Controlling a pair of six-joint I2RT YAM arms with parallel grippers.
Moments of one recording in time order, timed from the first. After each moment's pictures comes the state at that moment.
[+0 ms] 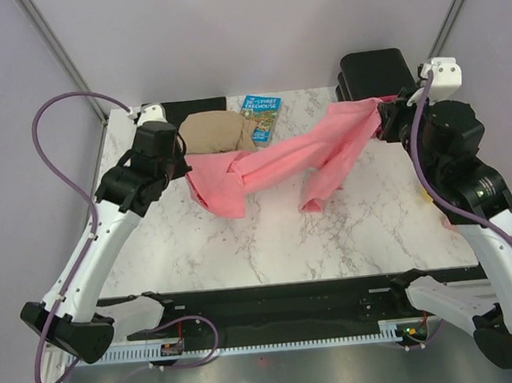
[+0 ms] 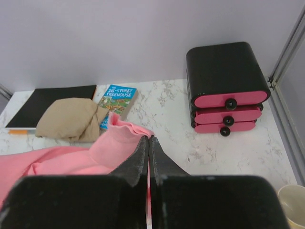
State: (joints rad) left arm -0.47 1.20 1.40 -0.83 -0.42 -0.49; right arm 0.39 0.98 1.45 -0.57 0.32 0.21
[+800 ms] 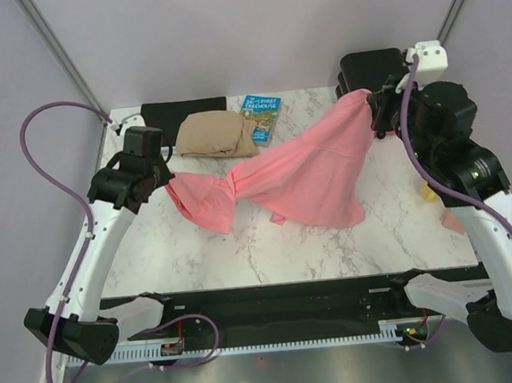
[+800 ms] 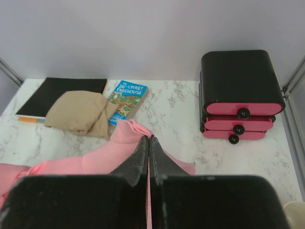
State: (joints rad) left arm -0.34 1.17 1.36 -0.95 -0.44 -0.51; right arm 0.39 1.04 1.58 -0.62 0.23 0.18
